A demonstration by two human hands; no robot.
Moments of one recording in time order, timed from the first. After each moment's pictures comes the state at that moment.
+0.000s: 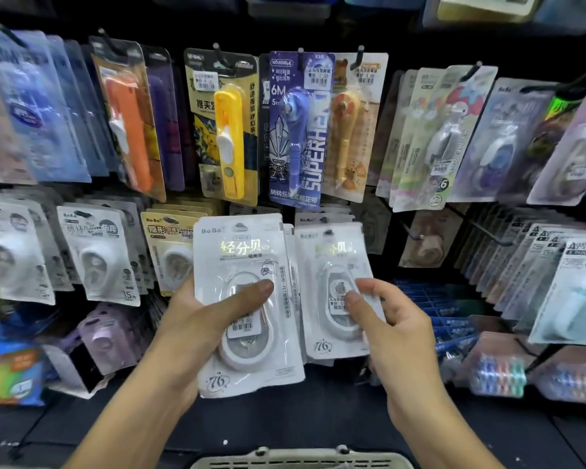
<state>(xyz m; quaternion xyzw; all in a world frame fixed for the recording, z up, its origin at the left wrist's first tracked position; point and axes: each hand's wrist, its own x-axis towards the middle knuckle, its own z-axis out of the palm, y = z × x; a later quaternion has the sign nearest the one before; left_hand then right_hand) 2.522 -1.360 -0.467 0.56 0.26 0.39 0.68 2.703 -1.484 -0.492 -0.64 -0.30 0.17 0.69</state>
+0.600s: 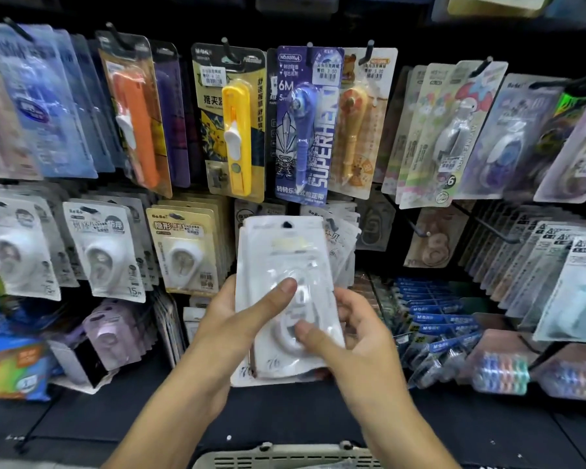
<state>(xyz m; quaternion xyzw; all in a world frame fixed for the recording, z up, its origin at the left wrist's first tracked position) 2.537 -1.374 -0.477 0.54 0.27 0.35 0.72 2.658 -1.479 -0.492 -0.59 -0.37 0.27 0.67</state>
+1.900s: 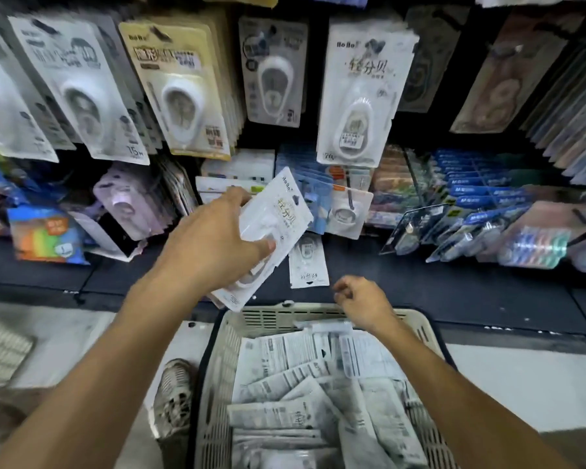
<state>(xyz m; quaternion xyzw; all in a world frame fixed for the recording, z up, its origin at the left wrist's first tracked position) 2.500 -1.353 -0.537 0.84 0.47 0.12 0.24 2.715 -1.469 -0.716 -0.85 -0.42 0.27 0.19</state>
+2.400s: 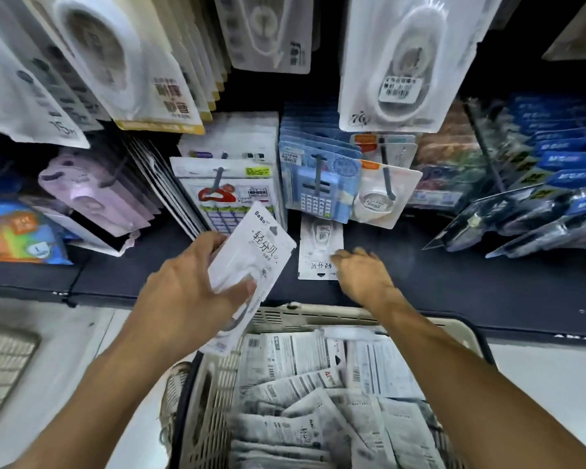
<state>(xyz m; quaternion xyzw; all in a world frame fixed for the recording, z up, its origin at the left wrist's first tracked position) 2.491 -1.317 -0.628 0.80 0.54 0.06 0.25 2.753 -1.362 -0.819 -0.78 -0.61 0.11 -0.12</state>
